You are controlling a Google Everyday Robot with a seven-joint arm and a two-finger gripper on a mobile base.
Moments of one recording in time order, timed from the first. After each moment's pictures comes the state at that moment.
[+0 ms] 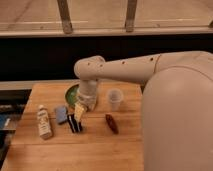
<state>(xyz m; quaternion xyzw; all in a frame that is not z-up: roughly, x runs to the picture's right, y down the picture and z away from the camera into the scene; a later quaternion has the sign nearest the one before) -0.107 0.133 0.708 -0.45 0.04 0.29 0.84</state>
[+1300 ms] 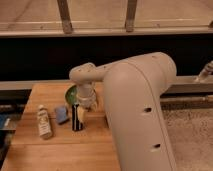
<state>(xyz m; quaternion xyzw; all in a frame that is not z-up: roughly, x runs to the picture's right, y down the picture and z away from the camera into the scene) -0.101 0.139 0.792 -0.43 0.15 0.31 0.83</state>
